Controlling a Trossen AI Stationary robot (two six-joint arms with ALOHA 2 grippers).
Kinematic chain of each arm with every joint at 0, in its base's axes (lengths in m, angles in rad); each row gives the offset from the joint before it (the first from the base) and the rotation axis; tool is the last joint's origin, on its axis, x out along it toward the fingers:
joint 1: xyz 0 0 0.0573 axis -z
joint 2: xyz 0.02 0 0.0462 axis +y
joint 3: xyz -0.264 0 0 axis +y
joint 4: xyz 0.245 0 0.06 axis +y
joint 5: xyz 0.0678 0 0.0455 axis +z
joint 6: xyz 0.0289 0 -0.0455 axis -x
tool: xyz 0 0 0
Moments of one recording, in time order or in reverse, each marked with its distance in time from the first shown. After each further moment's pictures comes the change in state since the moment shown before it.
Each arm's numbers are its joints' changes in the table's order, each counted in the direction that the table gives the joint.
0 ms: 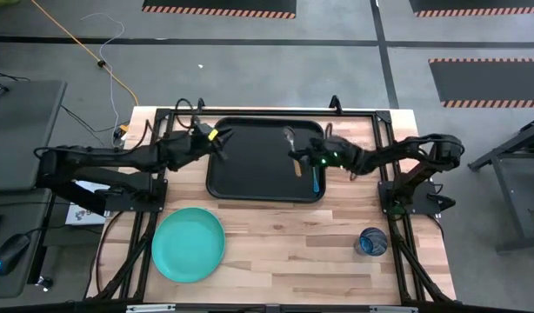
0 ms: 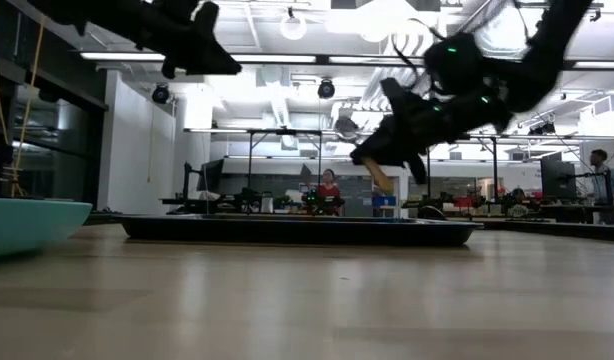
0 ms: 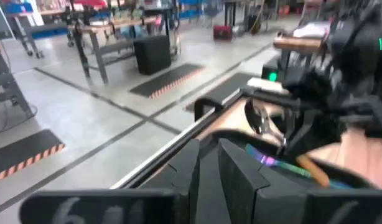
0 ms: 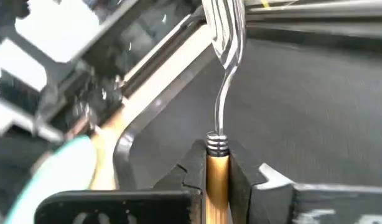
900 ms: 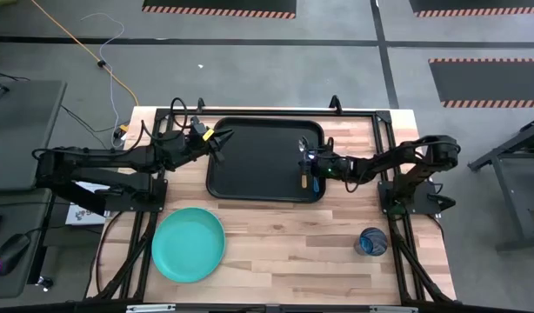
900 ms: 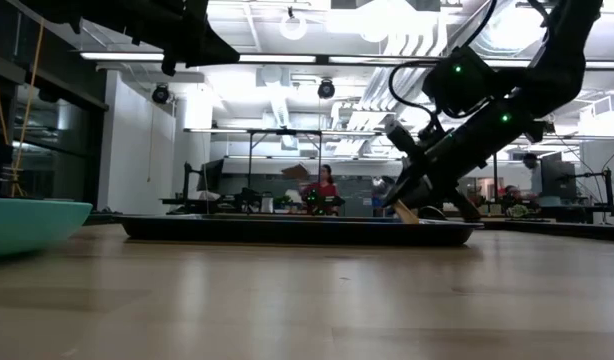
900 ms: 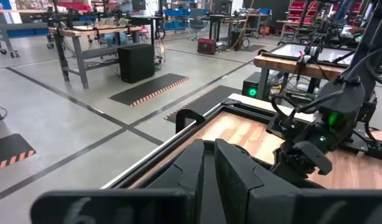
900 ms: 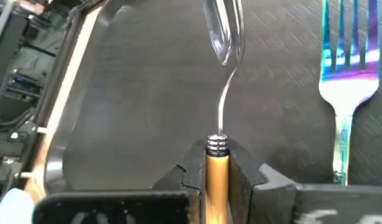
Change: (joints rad) left arm 0.001 -0.047 0.015 -0.024 -0.064 0.050; right arm -0.129 0.032 0.048 0.224 -0.331 -0.515
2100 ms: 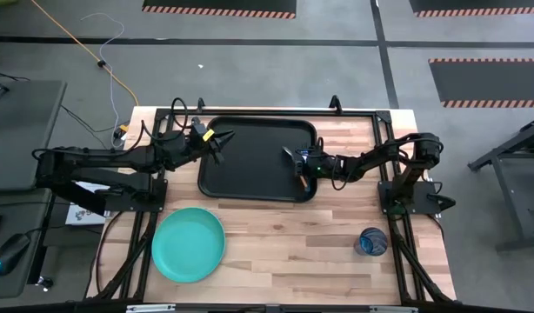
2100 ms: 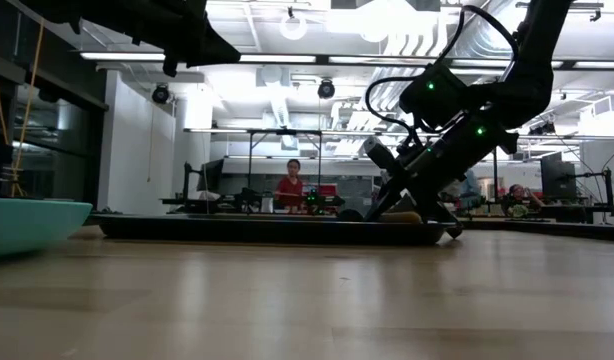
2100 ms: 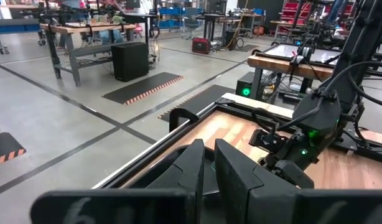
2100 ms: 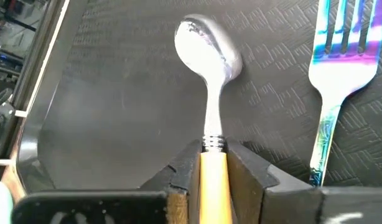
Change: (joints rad) left arm 0.000 0.000 0.000 0.002 -0.026 0.016; right arm 0.024 0.158 -0.103 0.001 0.072 0.038
